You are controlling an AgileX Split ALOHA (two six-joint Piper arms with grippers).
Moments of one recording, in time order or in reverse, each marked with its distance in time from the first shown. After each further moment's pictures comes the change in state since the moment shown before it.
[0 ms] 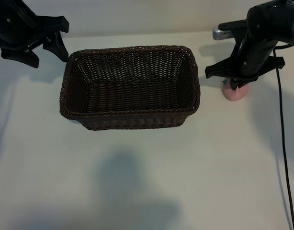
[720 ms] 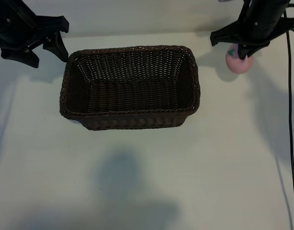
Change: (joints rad) left arm 0.000 0.000 0.000 0.001 0.000 0.000; right arm 0.000 -0.051 -0.268 -0.018 0.299 -0.050
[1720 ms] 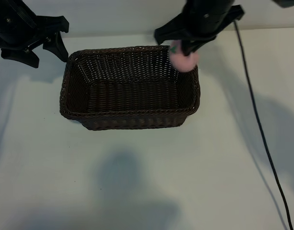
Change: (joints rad) left arm 0.000 0.000 0.000 0.000 0.000 0.000; right arm 0.233 0.000 -0.176 0.122 0.076 -0.069
